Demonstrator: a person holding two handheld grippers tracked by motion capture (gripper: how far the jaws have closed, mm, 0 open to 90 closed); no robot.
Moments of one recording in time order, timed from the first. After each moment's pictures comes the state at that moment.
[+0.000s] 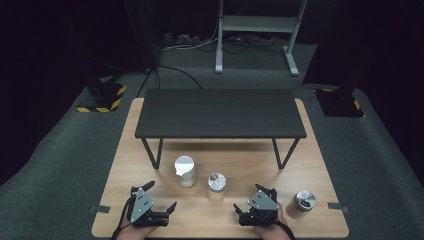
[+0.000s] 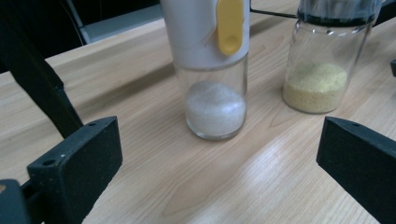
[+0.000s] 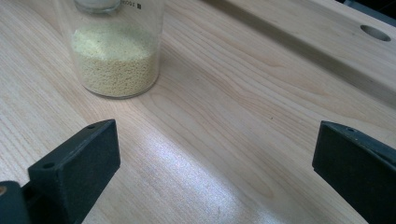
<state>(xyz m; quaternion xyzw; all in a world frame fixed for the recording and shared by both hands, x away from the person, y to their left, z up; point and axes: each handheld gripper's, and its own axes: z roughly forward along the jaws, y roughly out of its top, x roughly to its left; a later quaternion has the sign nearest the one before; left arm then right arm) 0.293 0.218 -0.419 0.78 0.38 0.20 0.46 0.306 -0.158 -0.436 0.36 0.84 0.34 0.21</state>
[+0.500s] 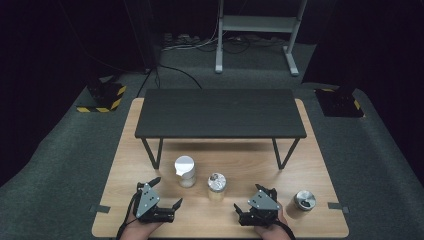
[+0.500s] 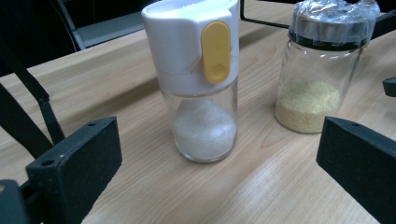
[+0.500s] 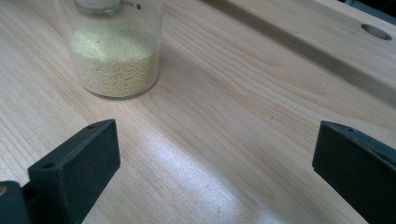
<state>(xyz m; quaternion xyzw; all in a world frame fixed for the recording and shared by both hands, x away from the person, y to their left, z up) 0.304 0.202 -0.415 0.78 0.38 0.20 0.47 0.306 -0.159 -0.436 0.37 0.84 0.34 0.21</state>
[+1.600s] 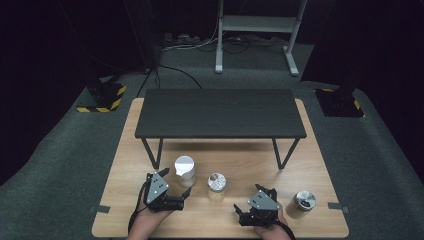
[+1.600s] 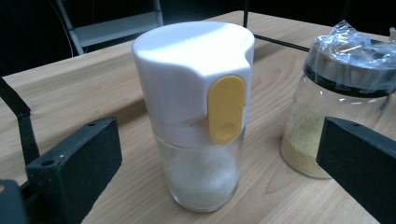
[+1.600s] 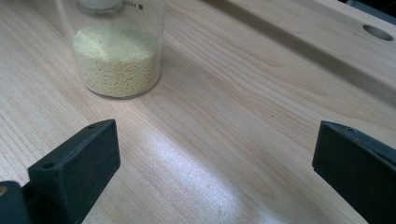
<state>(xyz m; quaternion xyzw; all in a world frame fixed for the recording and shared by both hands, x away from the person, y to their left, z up) 0.335 0.180 -0.415 0.76 0.39 0.18 0.48 0.306 -0.159 -0.436 0.37 0.84 0.34 0.21</state>
